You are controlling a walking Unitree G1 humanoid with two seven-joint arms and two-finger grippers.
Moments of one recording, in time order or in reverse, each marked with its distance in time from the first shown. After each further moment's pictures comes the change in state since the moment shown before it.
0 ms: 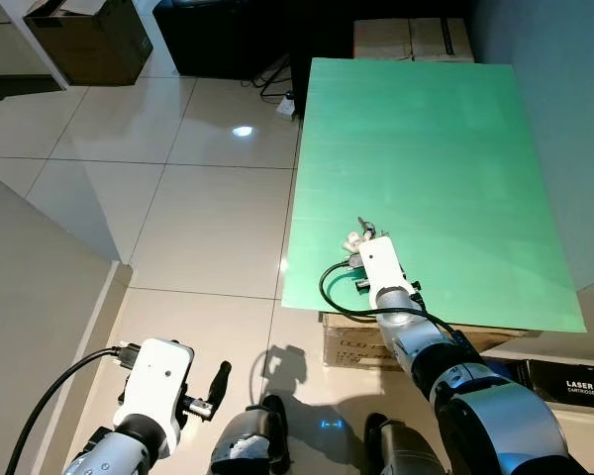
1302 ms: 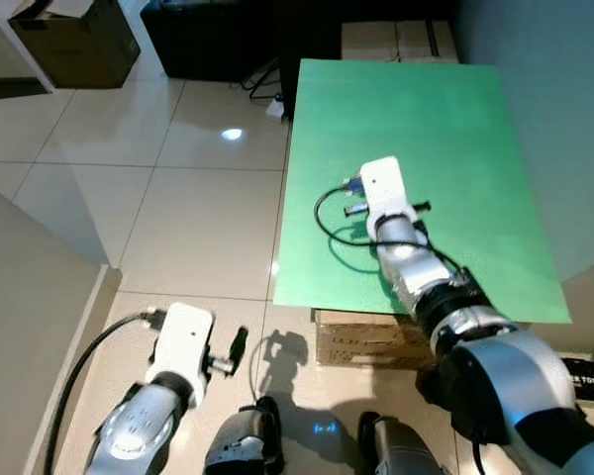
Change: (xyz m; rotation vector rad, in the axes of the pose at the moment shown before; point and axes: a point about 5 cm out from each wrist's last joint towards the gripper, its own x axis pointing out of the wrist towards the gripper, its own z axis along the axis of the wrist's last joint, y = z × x) left arm 0.052 -0.002 0.019 -0.031 -0.096 0.013; right arm 0.010 -0.033 0.109 0.031 -0.339 -0.038
